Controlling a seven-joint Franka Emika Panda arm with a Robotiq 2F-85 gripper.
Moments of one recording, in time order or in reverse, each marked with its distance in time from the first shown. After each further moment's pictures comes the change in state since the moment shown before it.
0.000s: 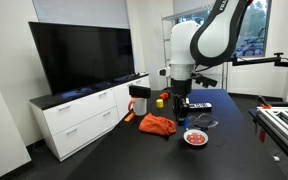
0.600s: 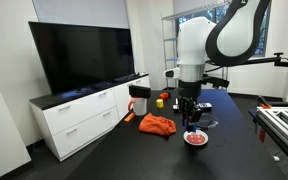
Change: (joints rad) arm 0.075 -0.060 -0.003 -0.083 0.014 0.022 -0.105
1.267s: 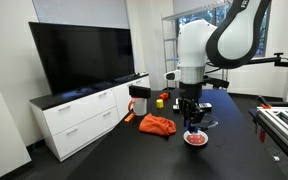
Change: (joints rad) arm 0.008 0.014 -0.023 -0.001 -0.041 -0.009 -0.031
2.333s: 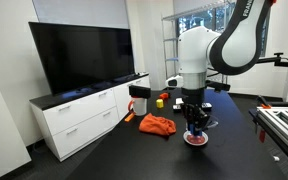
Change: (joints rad) arm 0.000 0.045 -0.010 0.000 -0.085 -0.005 0.001
